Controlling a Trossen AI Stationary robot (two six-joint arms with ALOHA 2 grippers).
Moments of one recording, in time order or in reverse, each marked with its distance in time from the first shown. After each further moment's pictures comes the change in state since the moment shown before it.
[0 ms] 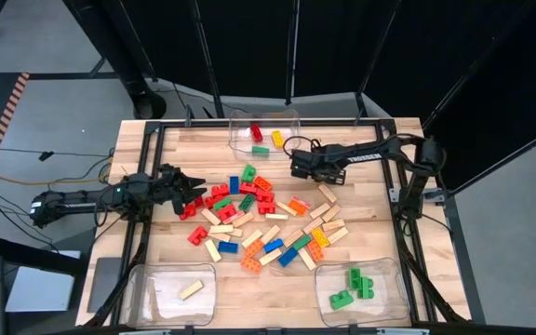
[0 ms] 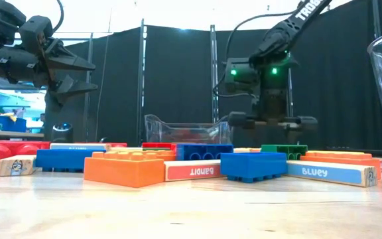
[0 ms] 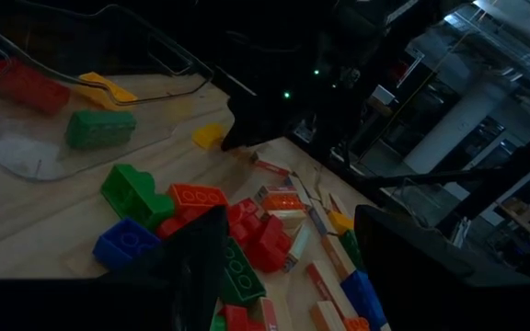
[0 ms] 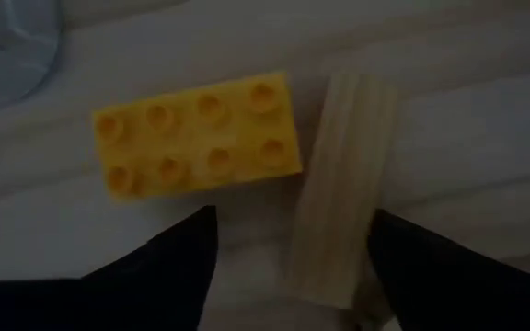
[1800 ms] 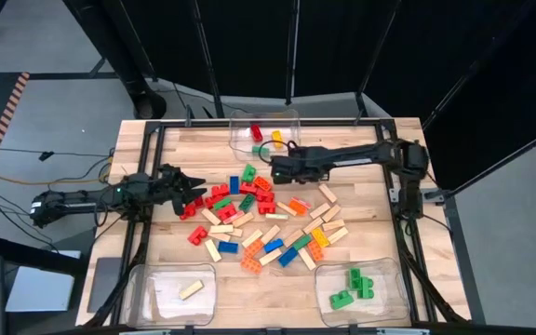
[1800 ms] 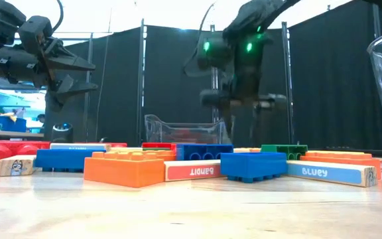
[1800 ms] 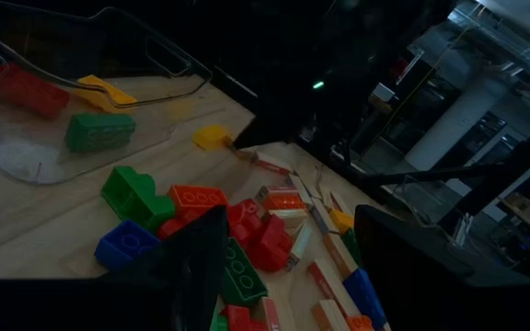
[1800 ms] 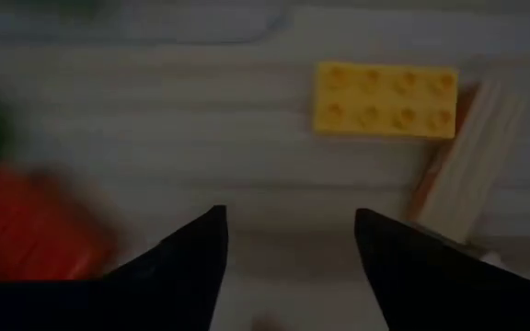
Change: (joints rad) left arm 0.000 0.000 0.000 0.003 0.003 0.020; right arm 0.137 0.093 0.343 -0.219 0.071 -0.189
